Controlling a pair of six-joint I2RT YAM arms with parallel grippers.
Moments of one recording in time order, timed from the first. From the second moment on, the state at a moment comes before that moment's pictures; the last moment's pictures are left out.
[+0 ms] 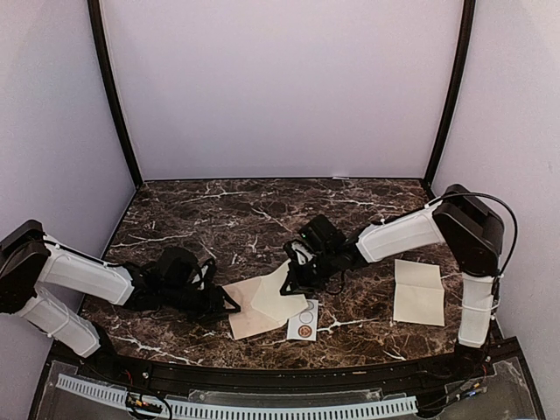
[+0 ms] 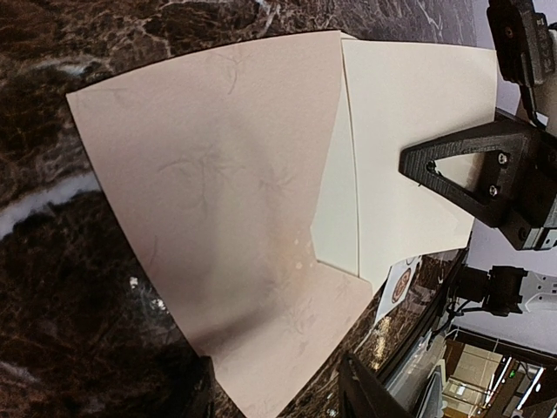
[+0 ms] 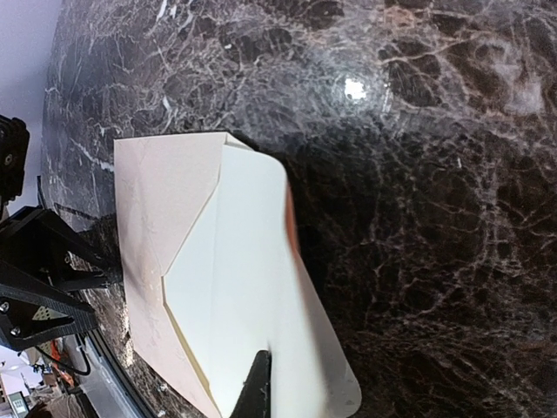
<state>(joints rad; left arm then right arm) -0.79 1.41 0.43 0.16 0.38 -1.03 0.89 1.98 1.14 -0.12 -0.44 0.68</state>
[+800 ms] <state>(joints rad) -0.79 1.43 0.43 0.18 0.37 -1.03 0.90 1.98 1.16 -0.17 -0.44 0.71</state>
